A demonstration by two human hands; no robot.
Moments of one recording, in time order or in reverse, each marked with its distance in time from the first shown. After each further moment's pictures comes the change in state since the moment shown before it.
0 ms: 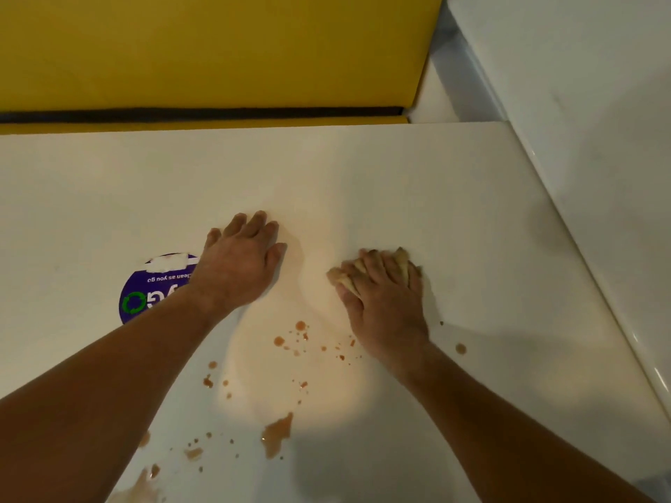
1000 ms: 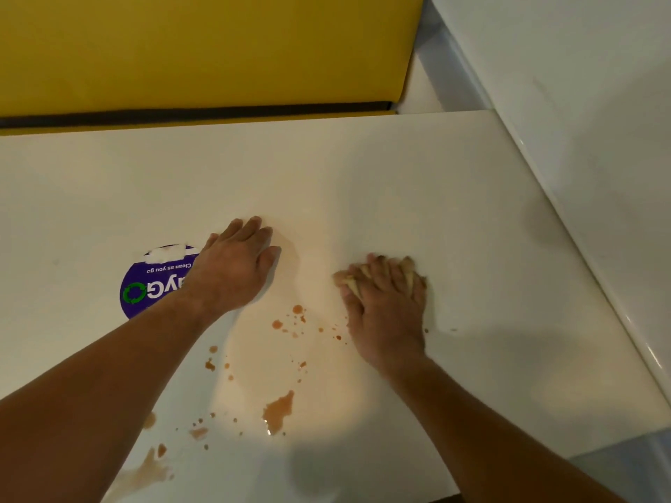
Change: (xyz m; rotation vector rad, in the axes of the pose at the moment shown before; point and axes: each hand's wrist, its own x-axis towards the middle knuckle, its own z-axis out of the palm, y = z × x) left_hand -0.024 0.004 -0.002 -0.096 -0.067 0.003; right_hand -0.038 -0.009 0.010 0.031 0.032 0.208
